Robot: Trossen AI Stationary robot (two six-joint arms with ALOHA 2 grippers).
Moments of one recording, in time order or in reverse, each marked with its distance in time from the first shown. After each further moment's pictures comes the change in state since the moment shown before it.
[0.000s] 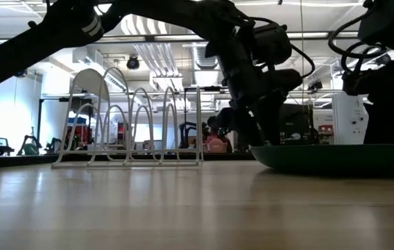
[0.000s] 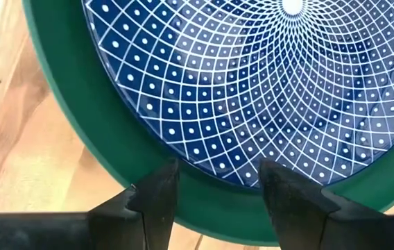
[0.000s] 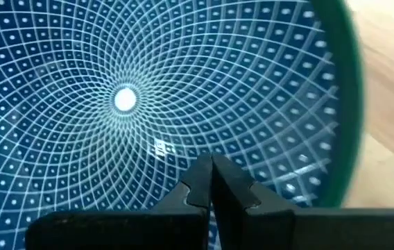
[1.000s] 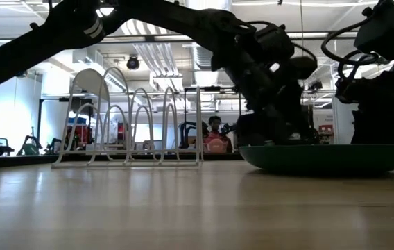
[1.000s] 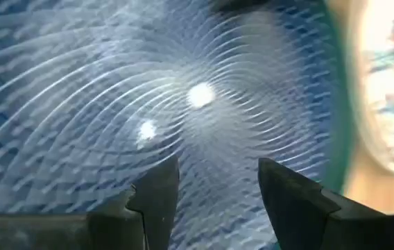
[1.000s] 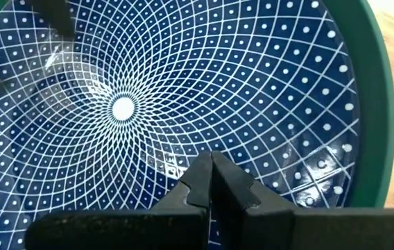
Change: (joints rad) left arm 0.021 0.002 -0.048 0.213 0.178 -0.070; right arm -0.002 0.105 -0.081 0.255 0.030 0.009
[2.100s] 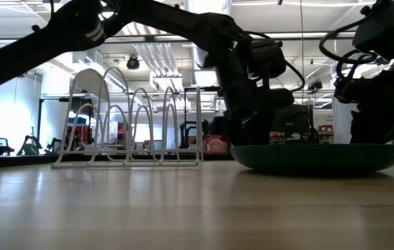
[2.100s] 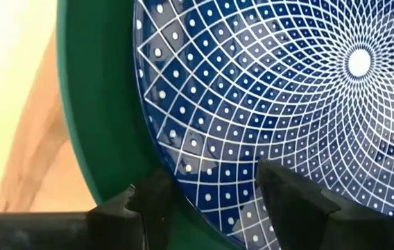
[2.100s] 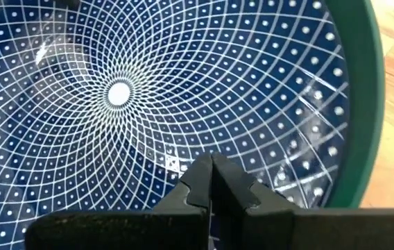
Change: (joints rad) left arm 0.012 0.037 0.034 -0.205 -0.194 0.034; right arm 0.001 0.048 0.017 0.035 0.009 -0.001
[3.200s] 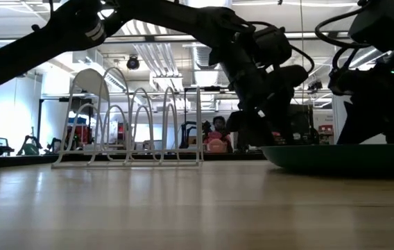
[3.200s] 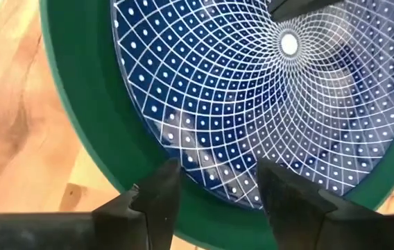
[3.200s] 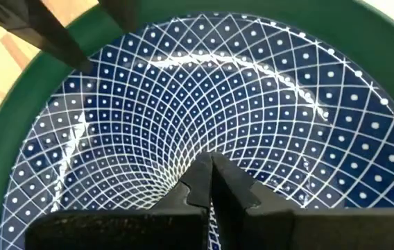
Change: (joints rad) left arm 0.000 -0.018 0.033 0.093 0.119 0.053; right arm -0.002 -0.040 0.033 0.021 0.018 -0.068
